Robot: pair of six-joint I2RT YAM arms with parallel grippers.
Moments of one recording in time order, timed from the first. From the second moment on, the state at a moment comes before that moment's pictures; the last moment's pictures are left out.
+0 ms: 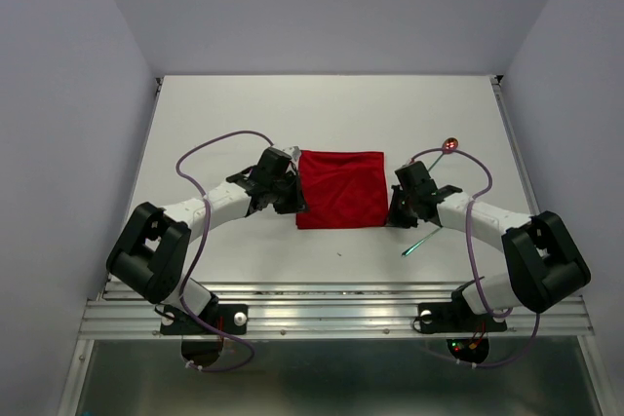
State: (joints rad) left arm -0.59 1.49 0.82 -0.23 0.23 -0.62; right arm 0.46 1.40 0.67 -0.32 -0.01 0.68
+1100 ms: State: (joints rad) left arm -0.56 1.52 0.75 -0.24 0.05 -0.73; right arm 0.46 1.38 0.69 -0.36 0.02 0.69
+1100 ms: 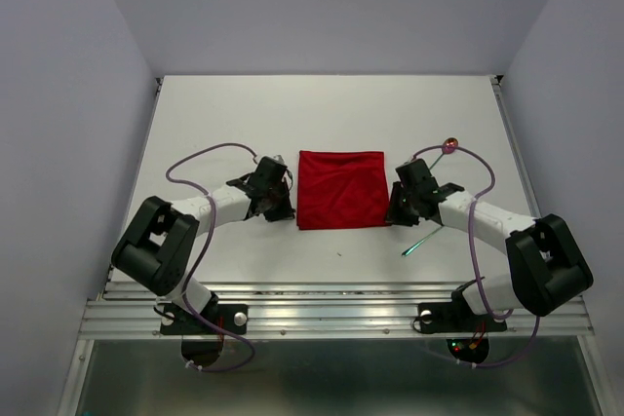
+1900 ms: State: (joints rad) left arm -0.58 1.57 0.75 -0.19 0.13 -0.70; right arm 0.47 1.42 0.70 -0.35 0.02 0.70
